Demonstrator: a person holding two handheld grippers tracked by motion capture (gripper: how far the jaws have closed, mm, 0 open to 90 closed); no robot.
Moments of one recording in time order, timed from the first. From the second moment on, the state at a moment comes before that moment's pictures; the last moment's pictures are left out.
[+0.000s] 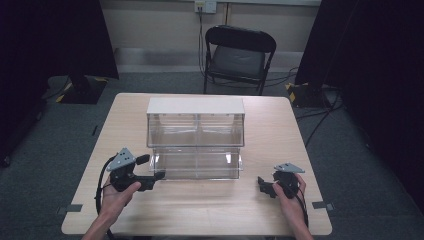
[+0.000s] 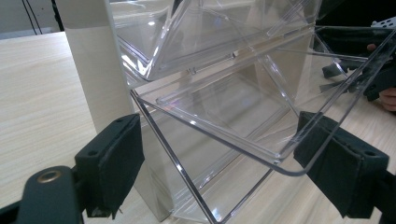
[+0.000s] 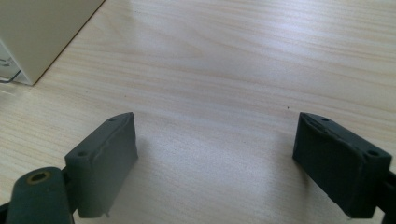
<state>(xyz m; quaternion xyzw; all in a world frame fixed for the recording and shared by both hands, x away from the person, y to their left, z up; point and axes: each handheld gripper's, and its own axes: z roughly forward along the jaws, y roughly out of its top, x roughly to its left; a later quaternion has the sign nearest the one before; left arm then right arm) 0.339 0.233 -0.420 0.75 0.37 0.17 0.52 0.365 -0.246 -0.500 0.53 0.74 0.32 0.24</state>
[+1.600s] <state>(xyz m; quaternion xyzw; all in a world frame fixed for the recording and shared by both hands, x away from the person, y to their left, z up) 0.344 0.227 -0.409 0.76 0.36 0.17 0.52 0.365 -0.246 -0.500 0.53 0.74 0.32 0.24</state>
